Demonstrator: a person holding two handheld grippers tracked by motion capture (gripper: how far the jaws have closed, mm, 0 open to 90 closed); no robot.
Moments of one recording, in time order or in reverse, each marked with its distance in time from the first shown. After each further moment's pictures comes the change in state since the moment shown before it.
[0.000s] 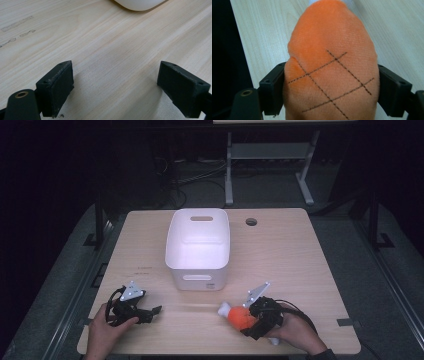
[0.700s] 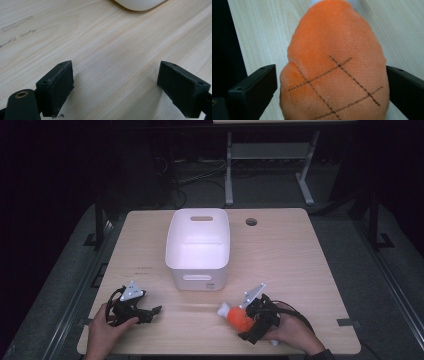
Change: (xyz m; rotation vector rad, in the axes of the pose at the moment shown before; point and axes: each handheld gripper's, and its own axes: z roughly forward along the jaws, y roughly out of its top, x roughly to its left) left arm 0.000 0.000 0.000 0.000 0.000 -0.001; right arm 0.002 0.004 0.009 0.013 0.005 -0.007
